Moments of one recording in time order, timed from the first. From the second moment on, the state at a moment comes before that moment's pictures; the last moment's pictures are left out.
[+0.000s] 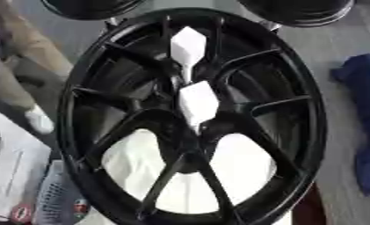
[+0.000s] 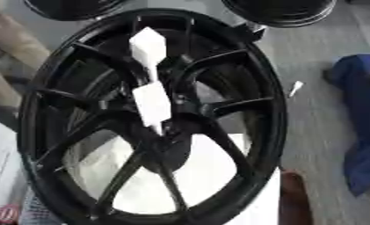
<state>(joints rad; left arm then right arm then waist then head) -0.30 0.40 0.14 -1.94 0.18 0.10 0.35 -0.24 -0.56 -0.22 -1.77 -0.35 -0.20 0.42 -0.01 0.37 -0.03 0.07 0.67</state>
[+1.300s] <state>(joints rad) -0.29 0.40 0.14 -1.94 0.18 0.11 0.35 -0.29 -0.75 -0.18 -1.84 -0.36 -0.32 0.41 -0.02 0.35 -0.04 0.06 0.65</state>
